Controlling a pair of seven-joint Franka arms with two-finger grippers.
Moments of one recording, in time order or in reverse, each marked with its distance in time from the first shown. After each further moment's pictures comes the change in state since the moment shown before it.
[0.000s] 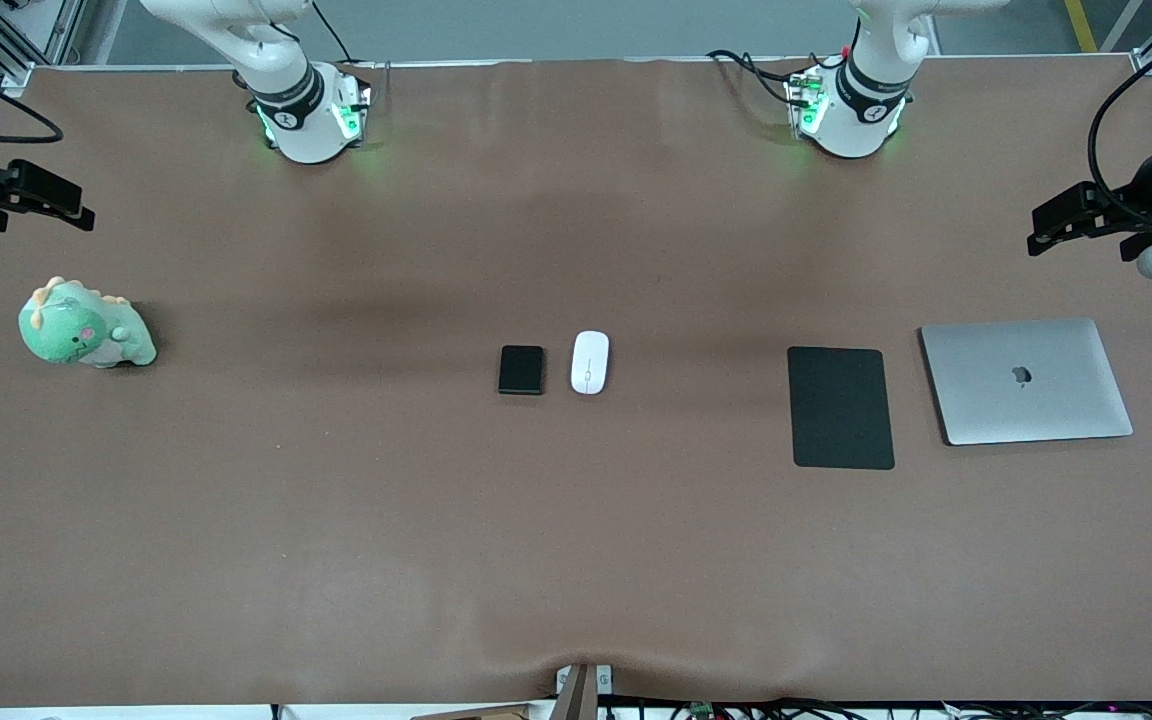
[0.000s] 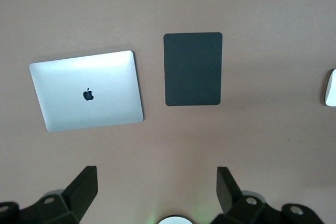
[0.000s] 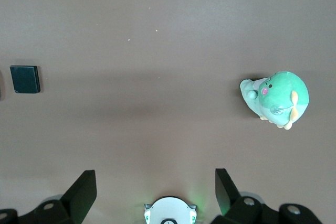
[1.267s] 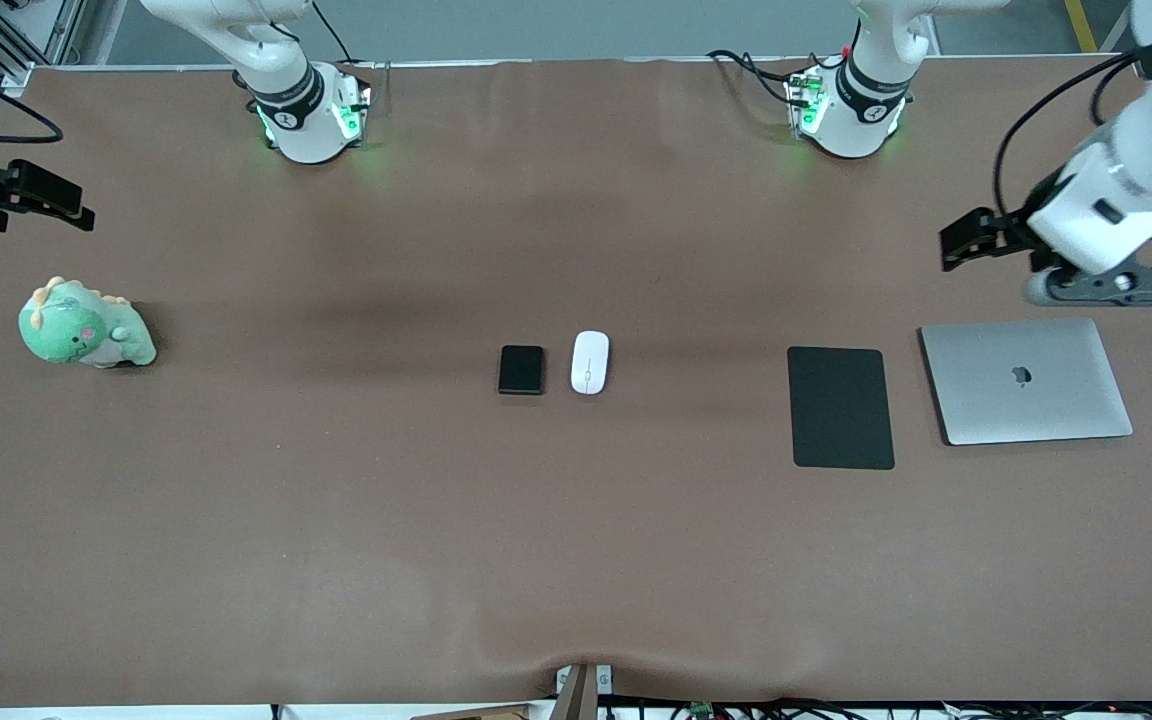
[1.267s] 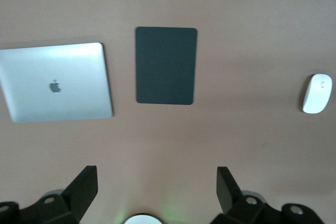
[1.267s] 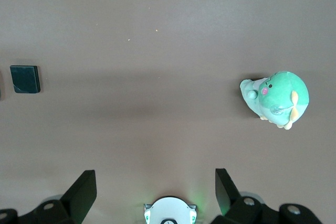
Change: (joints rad) left arm -0.014 0.067 -0.171 0.000 0.000 0.022 -0.247; right arm 0.000 0.000 0.000 0.000 0.000 0.000 0.000
